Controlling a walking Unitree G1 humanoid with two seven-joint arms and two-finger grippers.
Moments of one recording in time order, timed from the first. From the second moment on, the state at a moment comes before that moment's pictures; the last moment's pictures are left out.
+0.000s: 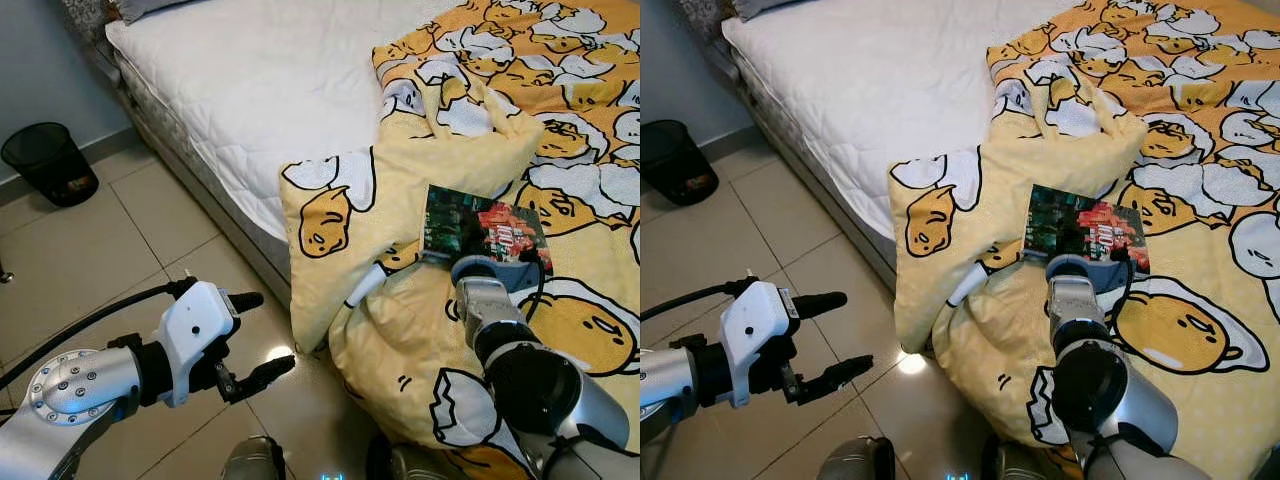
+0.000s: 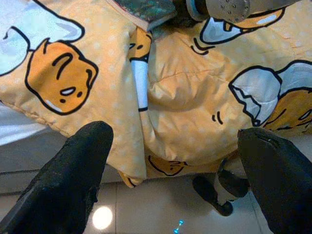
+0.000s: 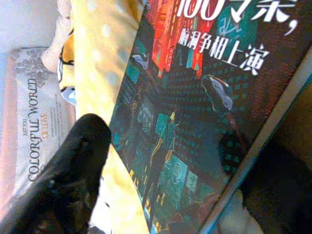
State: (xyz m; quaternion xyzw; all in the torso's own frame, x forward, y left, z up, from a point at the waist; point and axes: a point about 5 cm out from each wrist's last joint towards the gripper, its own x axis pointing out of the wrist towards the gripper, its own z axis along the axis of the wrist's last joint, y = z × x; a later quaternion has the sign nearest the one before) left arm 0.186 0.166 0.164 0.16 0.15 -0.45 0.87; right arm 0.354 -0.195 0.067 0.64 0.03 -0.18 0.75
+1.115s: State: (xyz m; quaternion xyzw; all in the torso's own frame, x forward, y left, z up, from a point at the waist) left arm 0.187 0.156 0.164 0.15 0.14 -0.46 0.87; right arm 0.354 -0.198 0.068 0.63 0.02 -0.17 0.75
